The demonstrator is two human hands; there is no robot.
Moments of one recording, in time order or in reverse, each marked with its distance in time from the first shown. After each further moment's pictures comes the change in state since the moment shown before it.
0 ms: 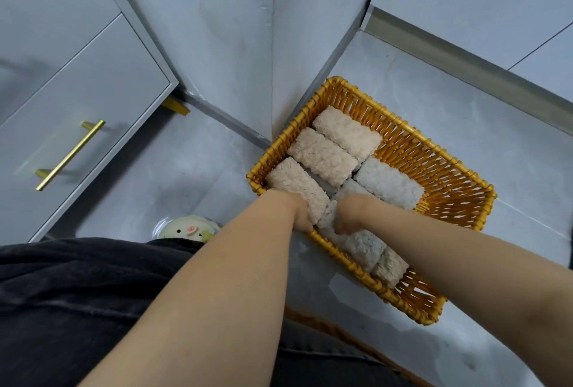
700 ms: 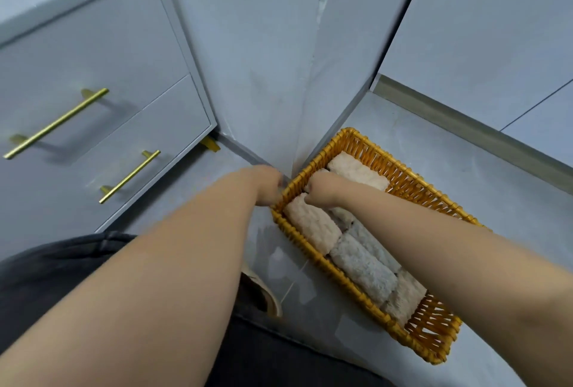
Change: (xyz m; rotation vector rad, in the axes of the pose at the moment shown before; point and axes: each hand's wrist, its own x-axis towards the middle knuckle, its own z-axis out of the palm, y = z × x) left_hand -0.092 -0.083 -0.042 -0.144 0.414 -0.194; right_hand -0.062 -0.046 -0.121 0.276 0.458 -0.116
